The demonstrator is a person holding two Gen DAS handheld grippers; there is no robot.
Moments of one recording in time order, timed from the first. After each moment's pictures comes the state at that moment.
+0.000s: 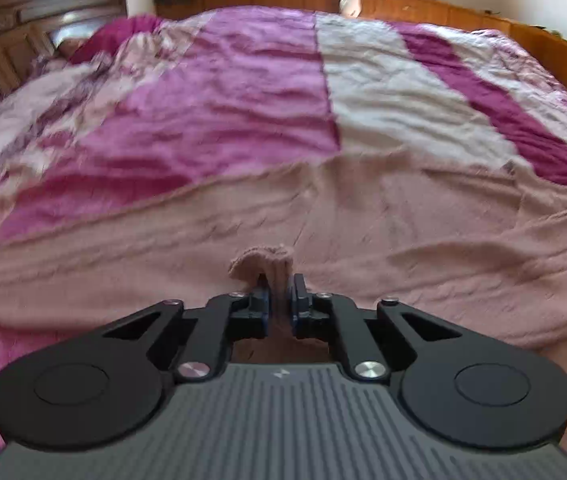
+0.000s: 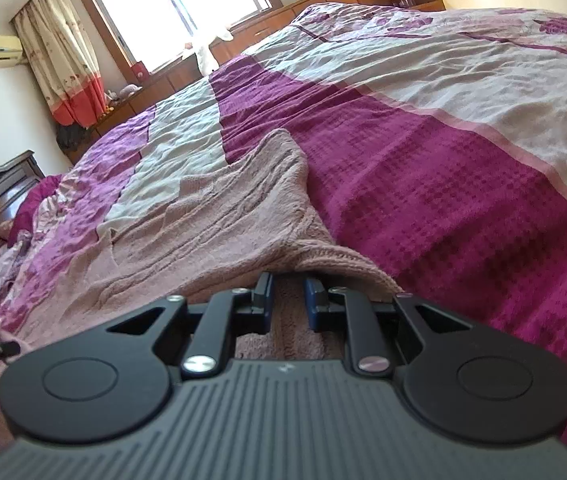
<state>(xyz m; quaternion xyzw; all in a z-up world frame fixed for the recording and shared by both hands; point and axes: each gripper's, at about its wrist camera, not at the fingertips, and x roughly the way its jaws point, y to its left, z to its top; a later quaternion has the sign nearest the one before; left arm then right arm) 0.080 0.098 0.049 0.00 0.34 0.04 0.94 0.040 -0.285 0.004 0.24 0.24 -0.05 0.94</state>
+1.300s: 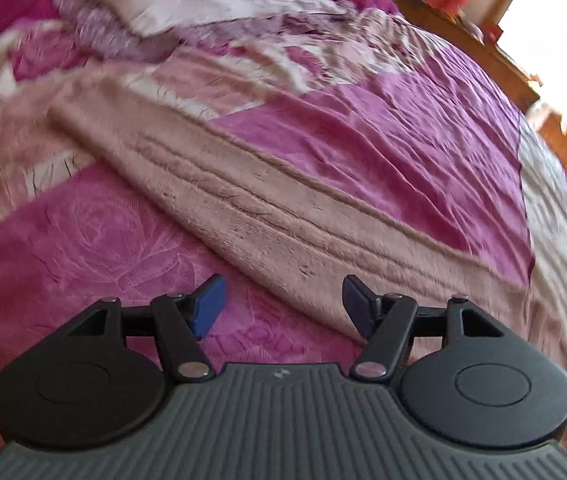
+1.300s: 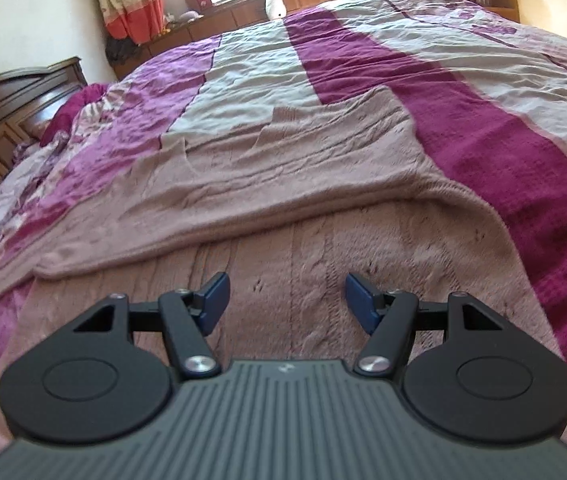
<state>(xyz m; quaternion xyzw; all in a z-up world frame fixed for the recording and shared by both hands) 0.020 0.329 0.044 -0.31 0.32 0.23 0.87 0.016 -0.208 0.026 0.14 0.31 0.03 0.94</state>
